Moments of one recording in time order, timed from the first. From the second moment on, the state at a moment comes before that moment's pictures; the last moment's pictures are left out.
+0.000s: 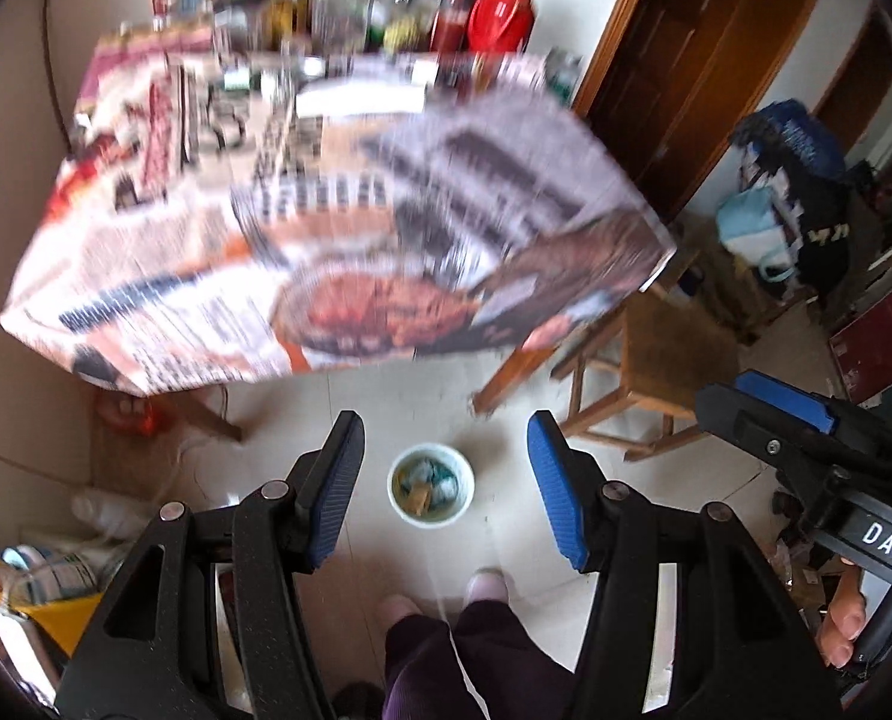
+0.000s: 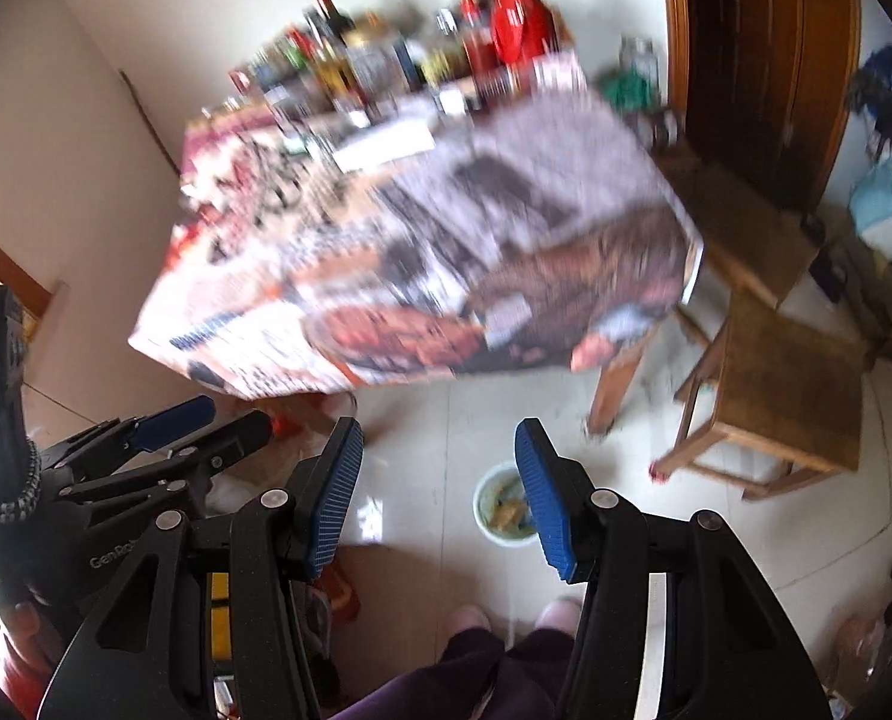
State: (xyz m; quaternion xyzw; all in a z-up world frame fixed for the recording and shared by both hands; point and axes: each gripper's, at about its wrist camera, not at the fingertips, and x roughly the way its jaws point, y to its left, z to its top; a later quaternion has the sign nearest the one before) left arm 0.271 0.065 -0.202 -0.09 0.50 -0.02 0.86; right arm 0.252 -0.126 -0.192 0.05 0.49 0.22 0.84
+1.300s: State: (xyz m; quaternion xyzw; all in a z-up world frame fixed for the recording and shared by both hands) left arm 0.409 0.036 -0.040 -0.09 0.32 0.05 0.94; right arm 0.396 -0.176 -0.054 0.01 0.29 0.25 0.92
